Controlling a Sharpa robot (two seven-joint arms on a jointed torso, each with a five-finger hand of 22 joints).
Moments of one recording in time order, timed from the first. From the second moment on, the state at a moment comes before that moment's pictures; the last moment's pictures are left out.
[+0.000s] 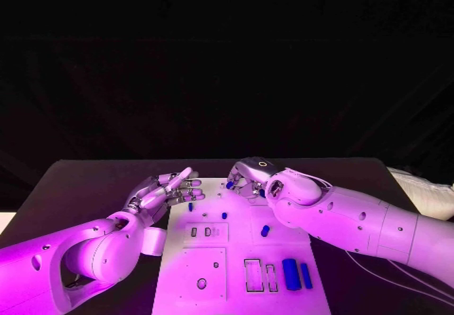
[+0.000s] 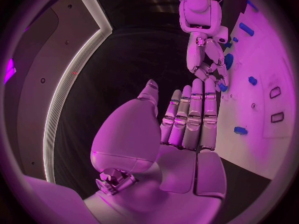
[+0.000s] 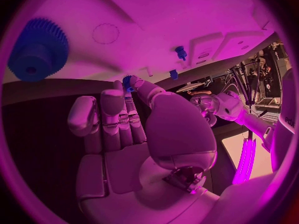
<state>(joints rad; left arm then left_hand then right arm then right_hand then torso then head) 1.16 -0.94 0.00 1.74 0.09 -0.33 0.44 1.34 0.02 -0.01 0.19 0.05 0.95 0.22 0.11 0.07 1.07 0.16 0.12 0.07 1.10 0.11 0.19 0.22 0.18 0.93 0.23 0.35 0.14 1.19 -0.55 0.06 1.27 -1.74 -0.36 -0.13 1.25 -0.05 0.48 -0.06 0.13 1.16 0.13 0.07 0.08 1.22 0.06 0.06 0.06 1.46 -0.01 1.01 0.67 0.12 1.26 0.09 1.33 1.03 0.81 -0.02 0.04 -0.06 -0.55</state>
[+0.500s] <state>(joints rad) 1.16 -0.94 0.00 1.74 0.09 -0.33 0.44 1.35 0.02 -0.01 0.19 0.05 0.95 0.22 0.11 0.07 1.07 0.16 0.11 0.07 1.10 0.11 0.19 0.22 0.18 0.93 0.23 0.35 0.14 1.20 -0.53 0.06 1.25 -1.74 -0.37 -0.16 1.24 -0.06 0.48 -0.06 0.13 1.16 0.13 0.07 0.08 1.22 0.07 0.06 0.06 1.46 -0.01 1.01 0.67 0.12 1.26 0.09 1.33 1.03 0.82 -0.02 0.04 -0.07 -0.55</state>
